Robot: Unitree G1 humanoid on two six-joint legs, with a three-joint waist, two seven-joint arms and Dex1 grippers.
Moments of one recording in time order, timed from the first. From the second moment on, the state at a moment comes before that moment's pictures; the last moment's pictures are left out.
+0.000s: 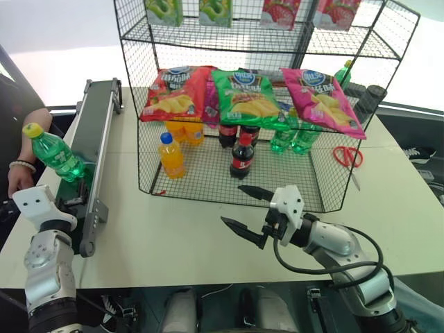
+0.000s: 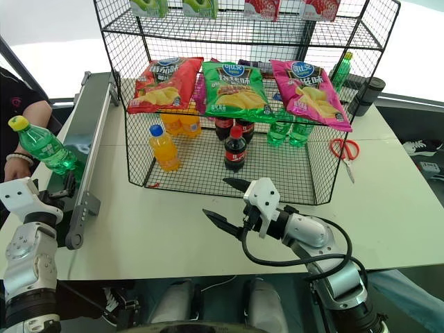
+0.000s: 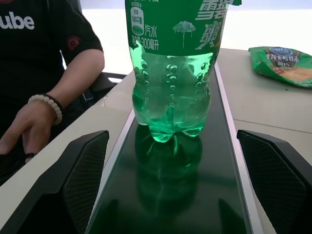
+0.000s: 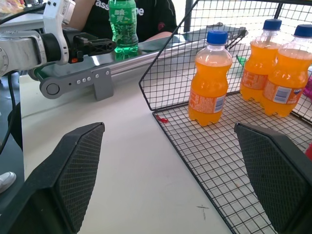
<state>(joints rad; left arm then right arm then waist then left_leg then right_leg) -0.05 0.38 0.54 0.14 -0.36 0.05 -0.17 -0.01 -0.44 0.19 -0.53 0.36 0.34 0.69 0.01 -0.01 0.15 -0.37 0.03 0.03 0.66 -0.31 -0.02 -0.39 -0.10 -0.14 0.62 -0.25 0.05</state>
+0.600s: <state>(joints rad) -0.05 0.38 0.54 0.14 -0.36 0.03 -0.15 -0.01 -0.44 0.19 -0.52 0.37 0.34 0.70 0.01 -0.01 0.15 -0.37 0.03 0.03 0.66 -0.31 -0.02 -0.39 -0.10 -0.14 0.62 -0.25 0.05</state>
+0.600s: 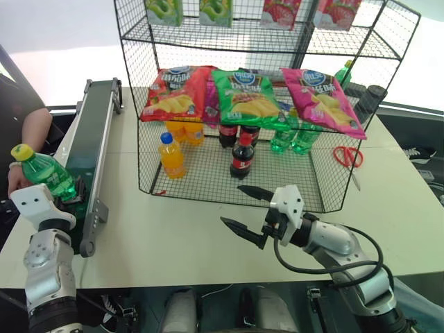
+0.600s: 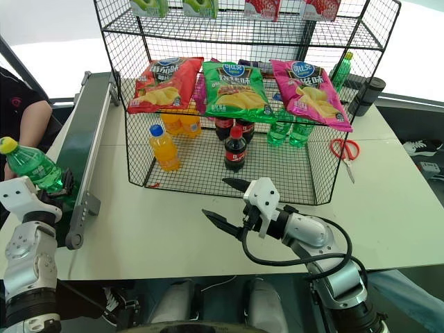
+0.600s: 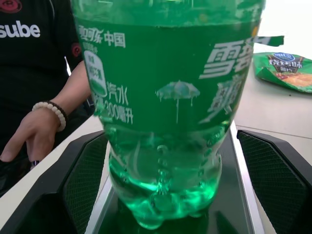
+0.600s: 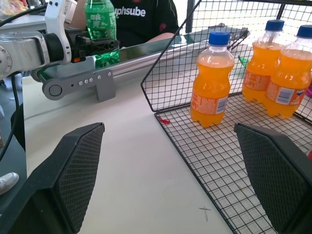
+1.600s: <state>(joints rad) -0.05 0.53 0.09 -0.24 -0.44 0.22 -0.68 -0.09 -0.45 0.11 -0.55 0.44 0.40 0.67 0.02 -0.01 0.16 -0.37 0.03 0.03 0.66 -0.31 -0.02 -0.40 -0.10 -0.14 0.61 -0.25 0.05</state>
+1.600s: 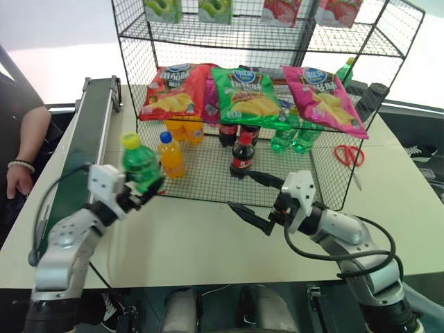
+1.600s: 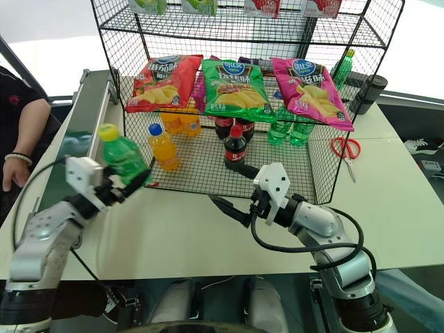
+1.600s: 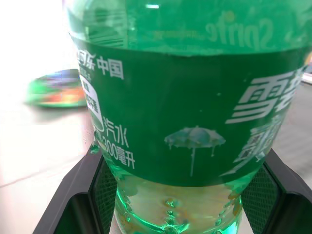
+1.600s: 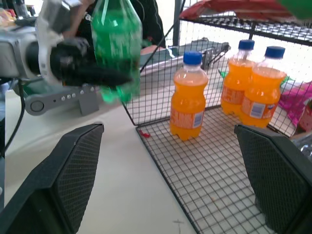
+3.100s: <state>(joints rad) -0.27 0.38 -0.20 -0.02 -0.27 0.06 -0.96 -0.06 -0.40 0.07 -0.48 0.36 0.36 0.52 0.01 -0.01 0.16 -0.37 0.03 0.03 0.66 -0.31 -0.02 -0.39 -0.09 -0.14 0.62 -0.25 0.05</state>
